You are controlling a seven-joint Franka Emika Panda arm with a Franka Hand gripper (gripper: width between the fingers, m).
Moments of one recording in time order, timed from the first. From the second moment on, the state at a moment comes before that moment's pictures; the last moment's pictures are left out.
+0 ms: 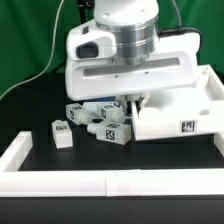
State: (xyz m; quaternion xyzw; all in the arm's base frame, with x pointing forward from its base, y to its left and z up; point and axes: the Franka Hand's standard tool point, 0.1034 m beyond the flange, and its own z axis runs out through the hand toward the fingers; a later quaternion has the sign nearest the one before) arm 0.587 -0.027 0.076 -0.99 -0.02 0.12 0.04
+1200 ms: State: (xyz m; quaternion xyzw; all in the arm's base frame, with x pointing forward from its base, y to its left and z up) arm 0.598 -0.022 0.020 -0.99 0.03 0.11 0.02
